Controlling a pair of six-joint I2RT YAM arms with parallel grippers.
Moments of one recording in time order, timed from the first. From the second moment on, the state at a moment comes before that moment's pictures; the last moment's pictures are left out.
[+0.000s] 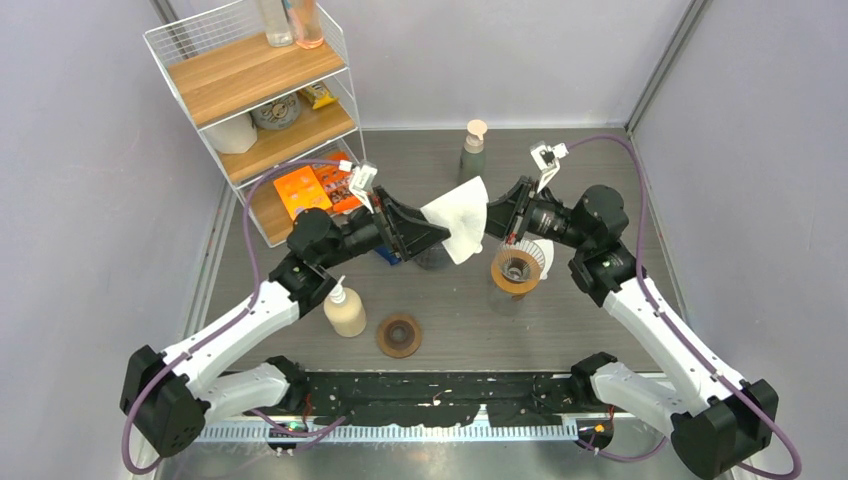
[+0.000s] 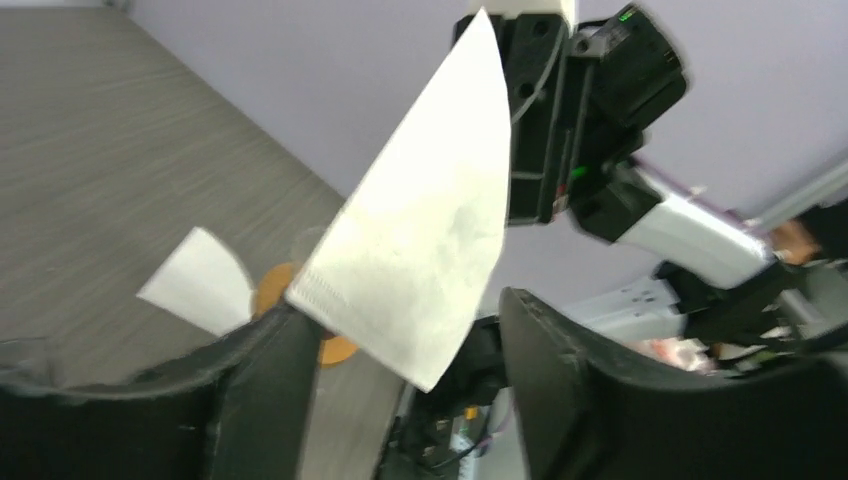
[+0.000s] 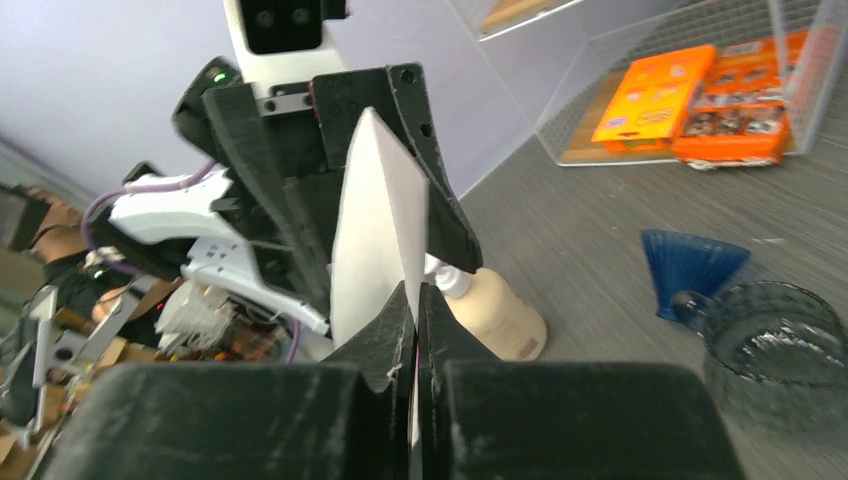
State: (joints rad) left arm -0.67 1.08 0.79 0.52 0.52 -0.78; right arm 0.41 0.98 0.83 0.33 -0.79 0.79
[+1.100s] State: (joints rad) left arm -0.84 1.14 0.95 0.04 -0.01 -0.35; right arm 0.68 1.29 1.24 -0.50 -0.03 0.77
